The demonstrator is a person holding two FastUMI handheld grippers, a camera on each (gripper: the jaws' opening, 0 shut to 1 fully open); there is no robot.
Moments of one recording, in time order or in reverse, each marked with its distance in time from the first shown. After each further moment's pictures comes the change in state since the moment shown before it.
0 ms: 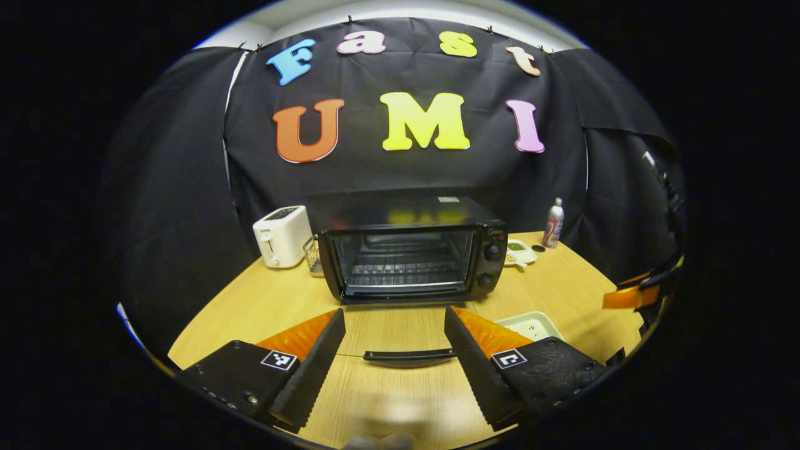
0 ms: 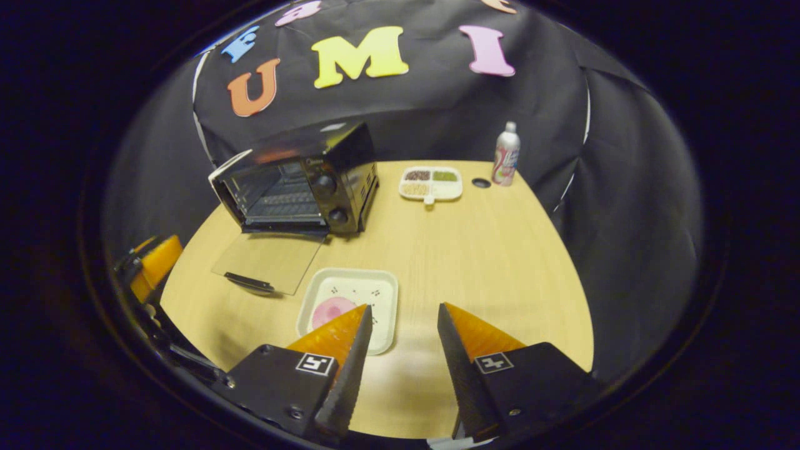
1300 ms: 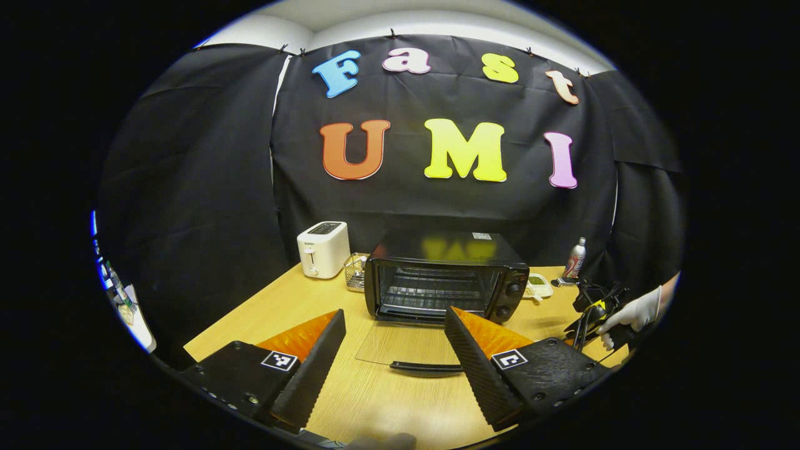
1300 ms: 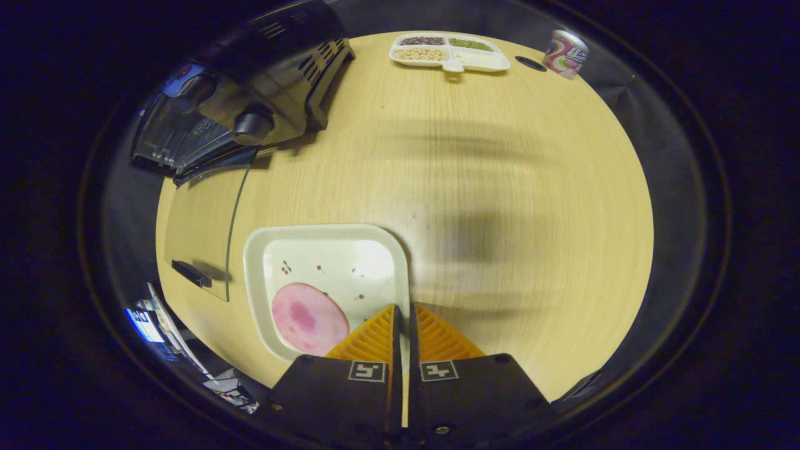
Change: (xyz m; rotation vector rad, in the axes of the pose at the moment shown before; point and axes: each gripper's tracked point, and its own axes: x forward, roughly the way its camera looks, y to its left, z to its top) left arm -0.035 0.047 0.024 -0.124 -0.049 0.117; right arm 0.110 0.002 -0.031 0.052 0.643 -0.043
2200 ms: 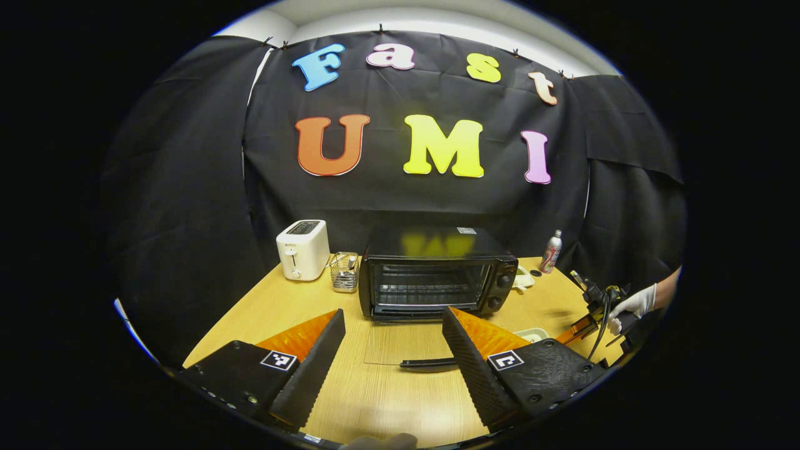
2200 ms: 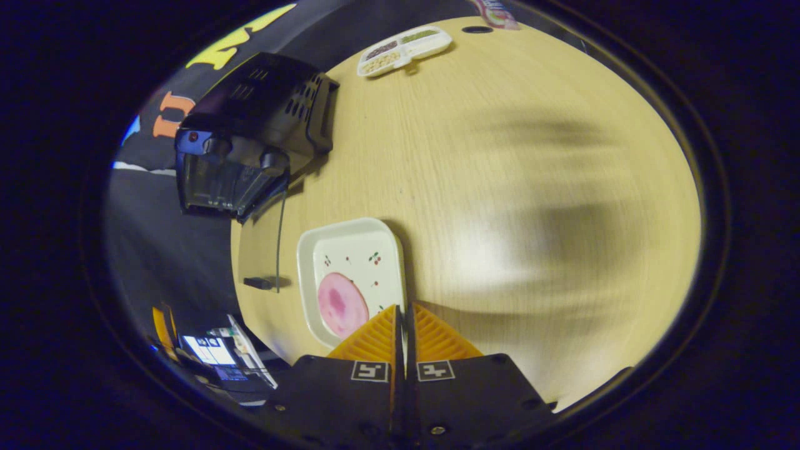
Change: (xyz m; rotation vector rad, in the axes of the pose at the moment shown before) left arm 0.011 0.023 0.006 0.043 0.024 -0.164; right arm -0.013 0.004 -0.024 0.259 -0.099 0.478
